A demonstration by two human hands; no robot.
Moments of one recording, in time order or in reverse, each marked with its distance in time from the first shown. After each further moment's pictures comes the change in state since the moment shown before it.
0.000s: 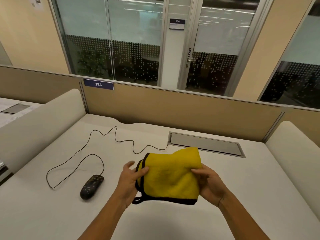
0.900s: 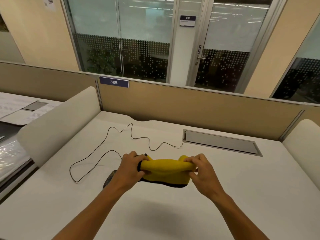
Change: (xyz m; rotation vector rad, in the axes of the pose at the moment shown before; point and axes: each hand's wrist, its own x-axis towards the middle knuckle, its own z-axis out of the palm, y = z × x) left_hand 0.010 0.053 -0.083 1.346 -0.048 0.556; right_hand 0.031 0.046 0.072 -1.232 0.193 -0.583
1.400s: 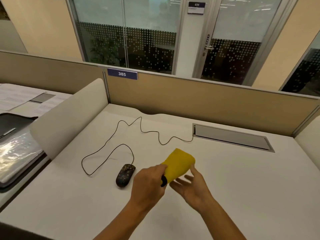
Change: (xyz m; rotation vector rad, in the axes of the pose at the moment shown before) left_hand -0.046 0.002 0.023 0.113 0.185 0.218; right_hand -0.014 -0.039 0.087 1.495 -0.024 1.015
